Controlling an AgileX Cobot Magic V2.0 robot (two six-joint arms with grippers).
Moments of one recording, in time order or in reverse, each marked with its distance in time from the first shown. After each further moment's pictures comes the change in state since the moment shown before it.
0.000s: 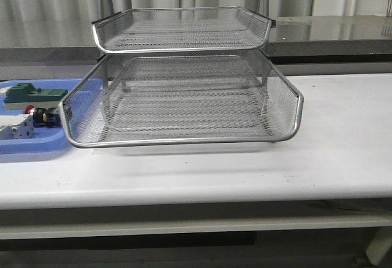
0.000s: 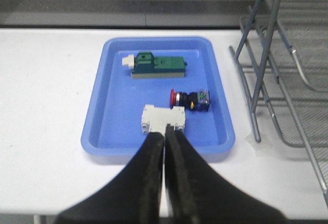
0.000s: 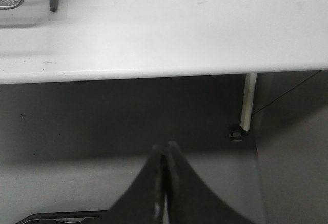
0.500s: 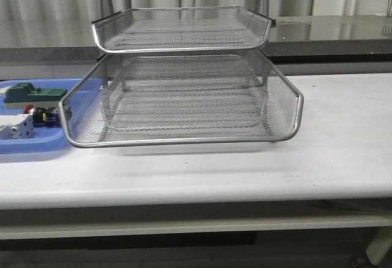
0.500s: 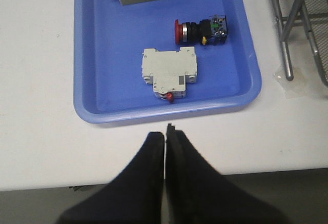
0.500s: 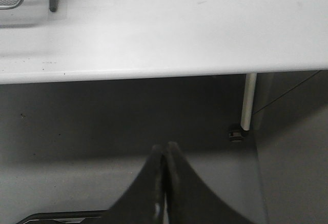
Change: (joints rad) left arm 0.000 0.492 -0.333 0.014 0.229 0.118; right arm 0.000 0.000 0.000 0.000 0.002 0.002
